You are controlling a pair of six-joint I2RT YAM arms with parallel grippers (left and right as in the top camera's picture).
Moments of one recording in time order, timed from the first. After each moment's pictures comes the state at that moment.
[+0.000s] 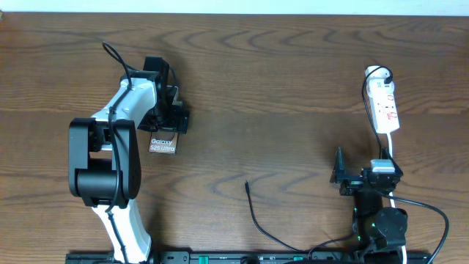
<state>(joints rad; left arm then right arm) -0.06 2.04 1.37 -0.89 0.01 0.04 0.11 0.02 0.01 -0.06 0.13 -0.03</state>
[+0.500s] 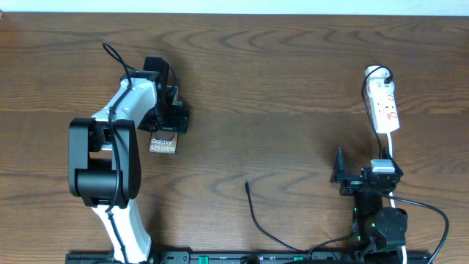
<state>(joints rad) -0.06 2.04 1.37 -0.89 0.01 0.04 0.11 0.02 0.01 -0.06 0.13 -0.03</state>
